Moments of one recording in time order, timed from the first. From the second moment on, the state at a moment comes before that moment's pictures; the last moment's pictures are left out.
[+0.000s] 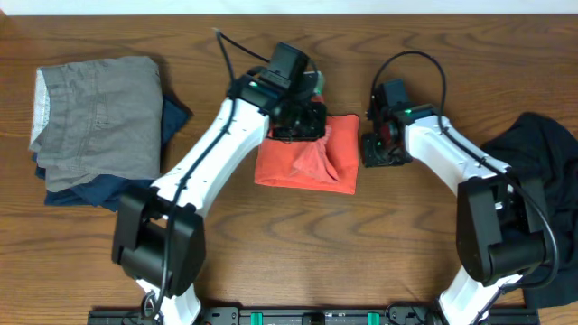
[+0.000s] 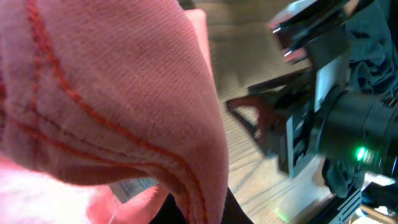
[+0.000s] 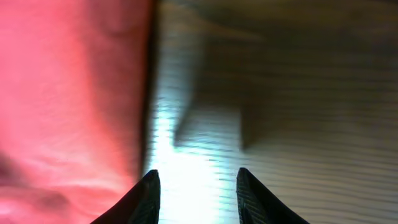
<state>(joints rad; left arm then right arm) -0.50 1.88 1.57 -0.82 0.44 -0.39 0.29 1.89 1.20 -0.71 -0.06 0.22</state>
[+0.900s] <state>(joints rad) -0.49 1.89 1.57 -0.77 0.41 -0.38 0.23 1.84 1.20 -0.90 0.04 0.23</state>
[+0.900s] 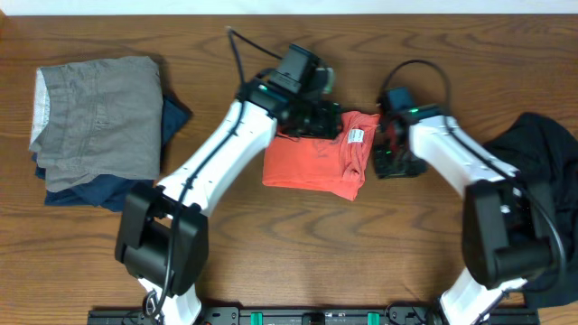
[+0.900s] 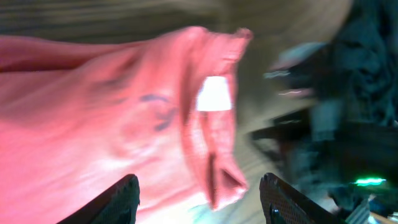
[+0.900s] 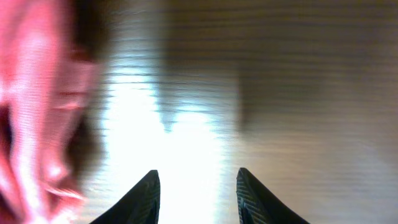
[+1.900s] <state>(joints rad) -0.33 2.13 1.56 -0.93 0.21 -0.32 0.39 1.94 1.26 -0.82 -0.37 0.16</state>
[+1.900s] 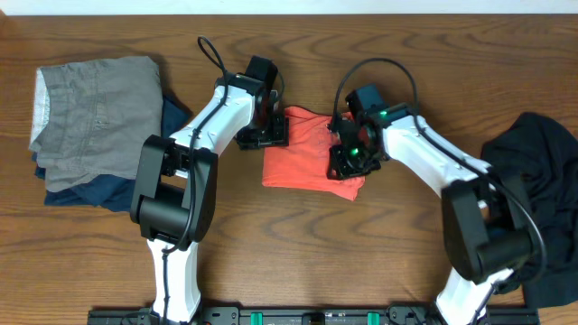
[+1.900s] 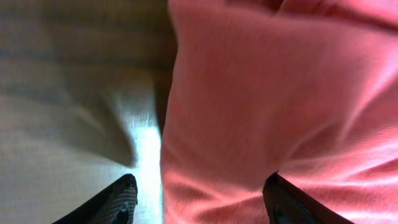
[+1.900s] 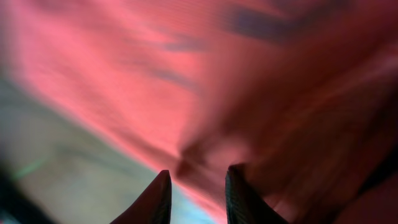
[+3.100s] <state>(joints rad) -0.39 1.97 1.56 -0.80 0.16 -0.35 0.26 1.77 1.32 -0.92 -0.06 0.25</state>
